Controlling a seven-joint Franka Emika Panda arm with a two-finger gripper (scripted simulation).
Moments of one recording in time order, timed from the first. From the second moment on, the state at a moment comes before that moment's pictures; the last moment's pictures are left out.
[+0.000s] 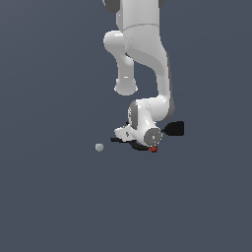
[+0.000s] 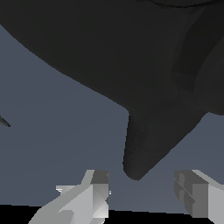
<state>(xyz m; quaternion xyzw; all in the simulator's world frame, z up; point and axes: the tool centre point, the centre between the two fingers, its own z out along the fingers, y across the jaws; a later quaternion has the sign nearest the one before) -0.145 0.027 0.045 0.90 0.17 -0.41 0.06</state>
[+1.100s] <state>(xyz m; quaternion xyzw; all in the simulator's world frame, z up) -0.167 0.020 0.026 0.90 0.17 -0.41 0.06</state>
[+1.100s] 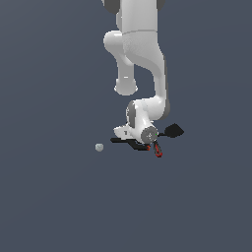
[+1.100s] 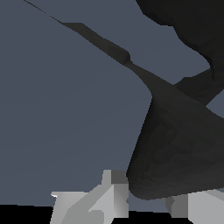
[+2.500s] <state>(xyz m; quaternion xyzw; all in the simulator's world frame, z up) -0.115 -0.057 0.191 0.90 0.17 -0.41 0.06</state>
